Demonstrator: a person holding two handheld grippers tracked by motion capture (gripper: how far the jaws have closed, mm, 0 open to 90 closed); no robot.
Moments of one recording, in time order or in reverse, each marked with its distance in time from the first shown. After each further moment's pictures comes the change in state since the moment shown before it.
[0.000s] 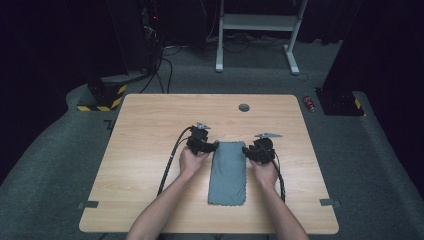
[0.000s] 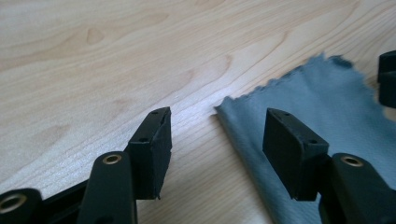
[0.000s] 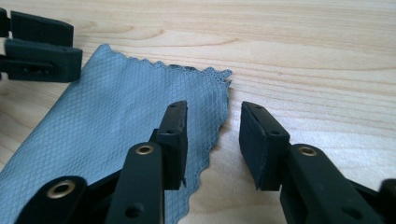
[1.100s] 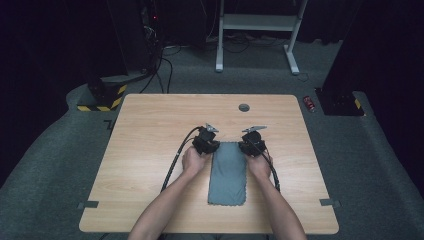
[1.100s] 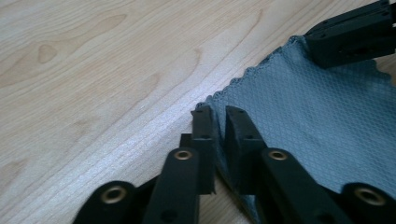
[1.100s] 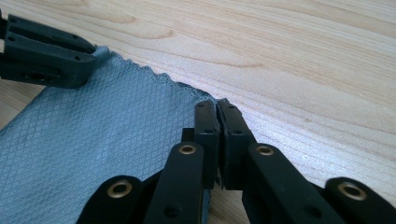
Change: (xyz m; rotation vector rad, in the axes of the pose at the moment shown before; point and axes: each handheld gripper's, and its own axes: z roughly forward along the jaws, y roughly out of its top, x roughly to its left) left arm -0.015 0.007 0.009 0.047 -0.048 0.151; right arm 0.016 0.023 0.027 0.071 -0.056 -0.180
